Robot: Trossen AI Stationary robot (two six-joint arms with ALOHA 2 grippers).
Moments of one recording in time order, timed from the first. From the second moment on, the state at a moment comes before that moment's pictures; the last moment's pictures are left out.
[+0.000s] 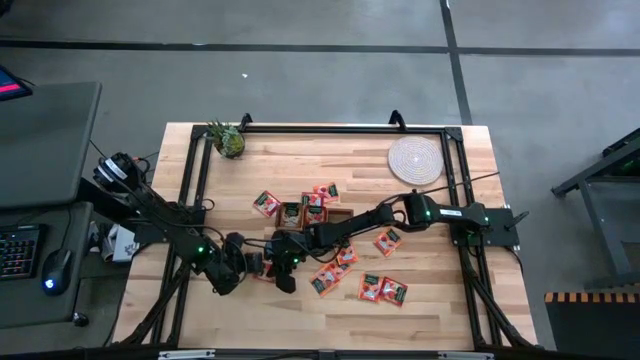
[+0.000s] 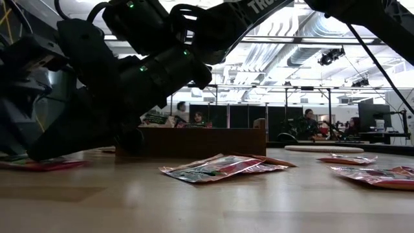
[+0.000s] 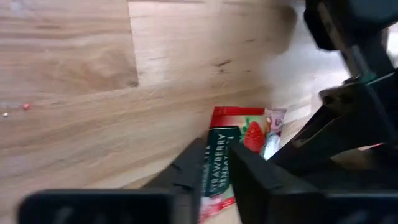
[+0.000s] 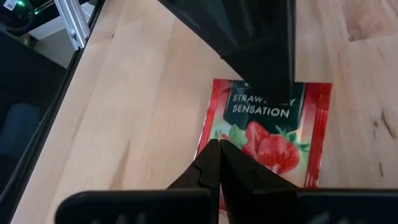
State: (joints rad) left arm -0.77 1.39 0.49 -0.19 -0.49 -2.18; right arm 0.16 2.51 1.88 0.00 -0.30 0.38
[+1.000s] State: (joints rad) left arm -0.77 1.38 0.55 -0.28 -0.53 -2.06; right arm 0.16 2.31 1.88 -0.34 -0.16 0.27
